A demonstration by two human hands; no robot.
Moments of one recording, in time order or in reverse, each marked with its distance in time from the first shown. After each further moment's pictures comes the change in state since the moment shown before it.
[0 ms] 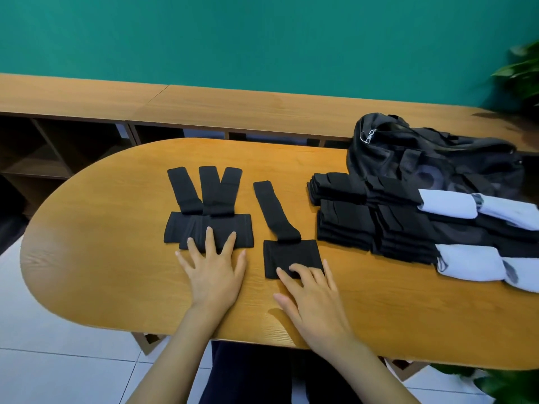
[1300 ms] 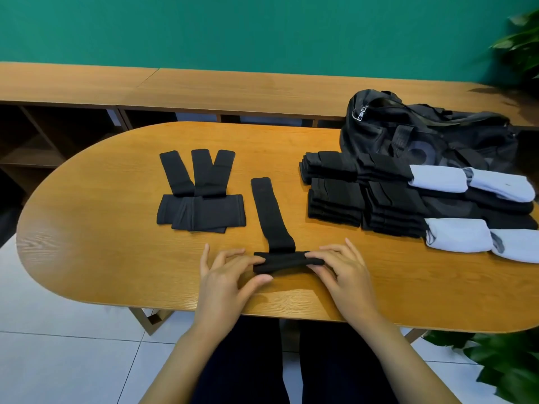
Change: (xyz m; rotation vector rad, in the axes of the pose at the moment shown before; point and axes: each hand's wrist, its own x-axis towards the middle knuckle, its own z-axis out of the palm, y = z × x) left_hand -0.075 0.008 -0.001 -0.558 0.206 0.460; right_hand -0.026 0.058 -0.006 0.374 0.429 -0.021
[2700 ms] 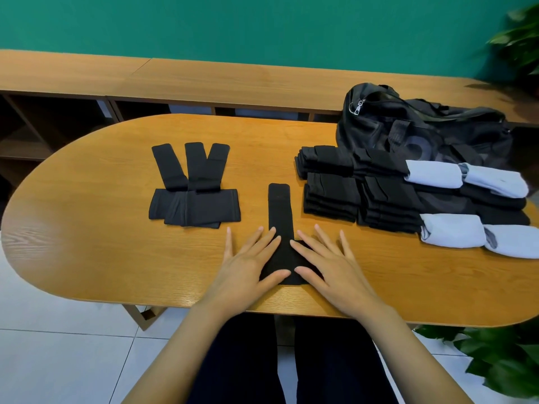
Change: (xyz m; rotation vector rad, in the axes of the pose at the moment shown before) left_hand 0.031 0.011 0.018 0.320 -0.549 0.051; right_hand 0.013 0.001 -0.010 -0.272 -0.587 -0.014
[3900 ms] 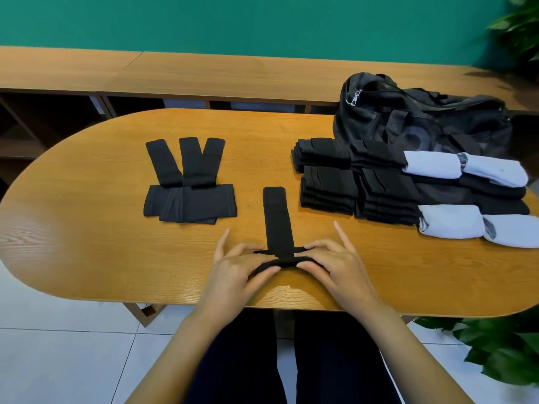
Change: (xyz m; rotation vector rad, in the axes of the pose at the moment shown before) left_hand -0.019 -0.002 0.011 -0.197 0.505 0.195; right_hand -0.006 0.002 0.011 0.165 0.501 -0.165
